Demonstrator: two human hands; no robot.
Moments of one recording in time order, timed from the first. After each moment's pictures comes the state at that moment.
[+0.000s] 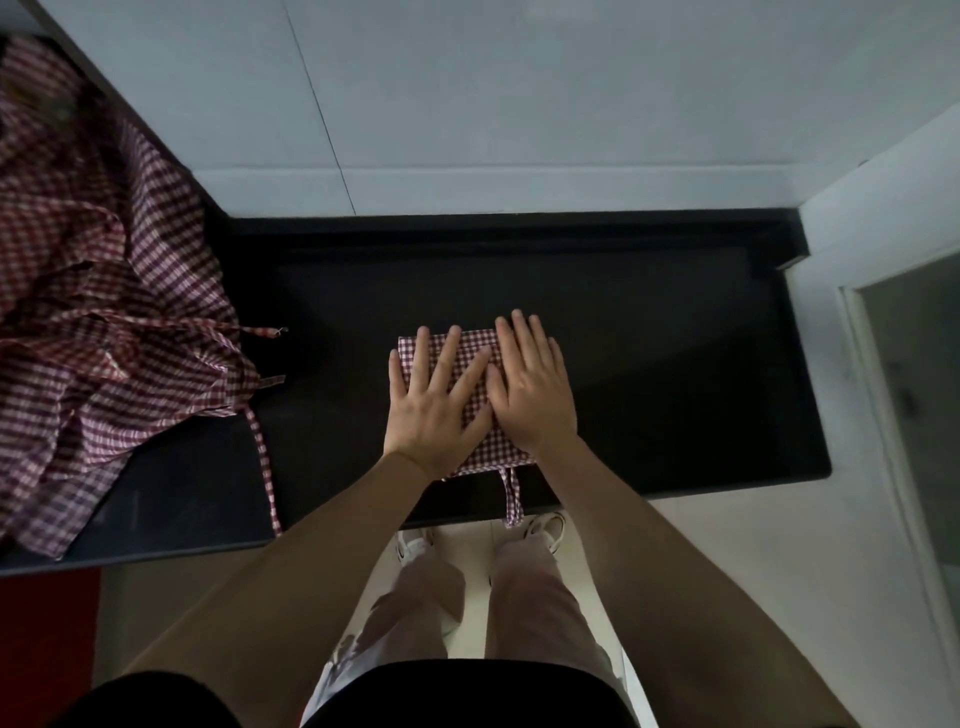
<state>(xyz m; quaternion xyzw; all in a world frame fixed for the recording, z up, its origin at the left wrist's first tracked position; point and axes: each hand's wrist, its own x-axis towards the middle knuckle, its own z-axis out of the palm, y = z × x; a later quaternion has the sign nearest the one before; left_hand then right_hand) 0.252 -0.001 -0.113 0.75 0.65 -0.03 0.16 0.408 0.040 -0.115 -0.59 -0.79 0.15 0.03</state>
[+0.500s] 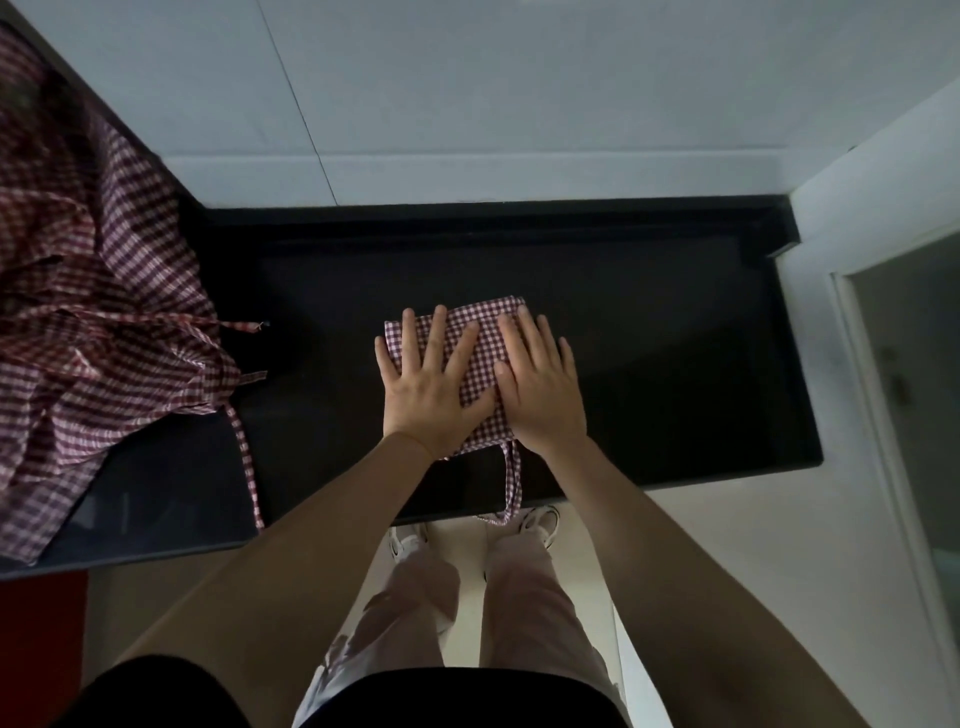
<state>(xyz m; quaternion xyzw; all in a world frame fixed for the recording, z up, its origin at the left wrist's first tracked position) 0.265 0.014 -0.112 0.72 0.68 -0.01 0.16 0.427 0.033 -0.114 -0.60 -0.79 0.14 0.03</state>
